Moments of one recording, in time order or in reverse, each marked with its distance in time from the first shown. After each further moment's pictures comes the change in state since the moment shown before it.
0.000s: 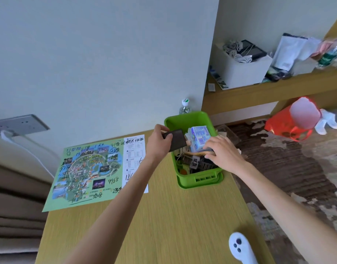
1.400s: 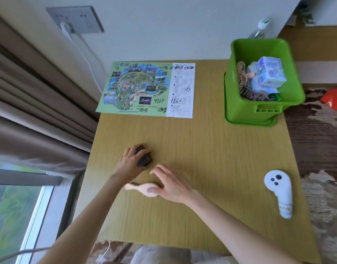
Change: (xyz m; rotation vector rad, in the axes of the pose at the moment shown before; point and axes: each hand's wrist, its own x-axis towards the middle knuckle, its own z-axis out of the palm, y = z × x) left_hand -0.252 -0.316 -0.132 0.675 -0.266 -0.053; right_hand -0.185 -0.293 0.205 0.379 -0.390 -0.453
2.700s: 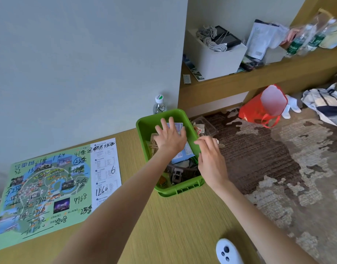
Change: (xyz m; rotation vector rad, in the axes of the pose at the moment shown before) left_hand 0.329 0.415 -0.083 0.014 0.111 0.135; right_hand -0.047 0.224 -0.309 -0.327 0.780 0.630
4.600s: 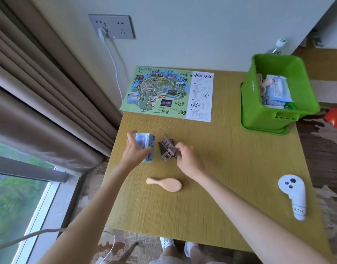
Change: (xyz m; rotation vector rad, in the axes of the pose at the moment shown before) left_hand -0.406 -0.382 -0.013 -0.613 0.177 -0.537; right_hand -0.259 -0.274 0.110 0.326 -0.636 -0.208
